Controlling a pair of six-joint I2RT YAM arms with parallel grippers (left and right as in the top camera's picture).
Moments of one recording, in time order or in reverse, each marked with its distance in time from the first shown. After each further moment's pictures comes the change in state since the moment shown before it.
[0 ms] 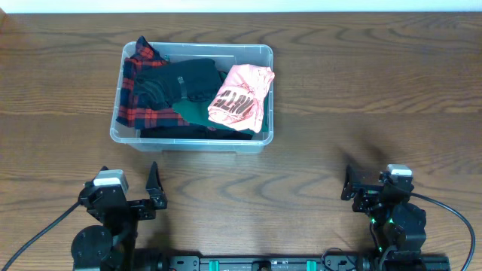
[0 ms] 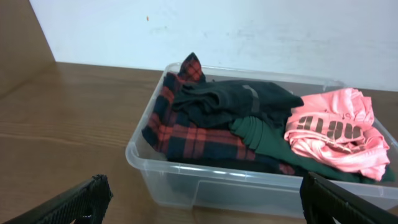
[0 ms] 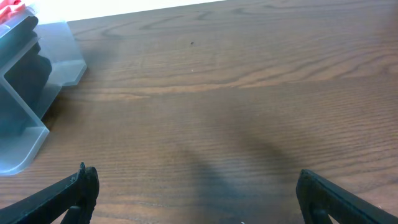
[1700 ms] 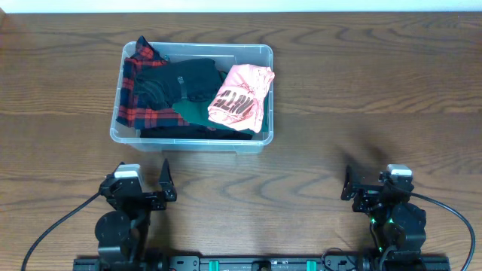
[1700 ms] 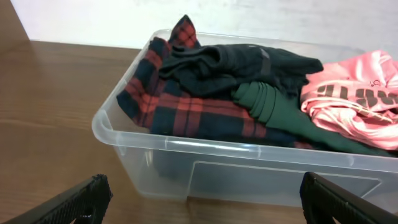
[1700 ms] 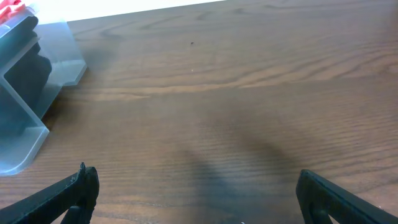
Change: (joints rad) left arm -0.004 -0.090 -0.309 0.209 0.023 -0.002; right arm 0.000 0.000 0.000 0.000 0.000 0.000
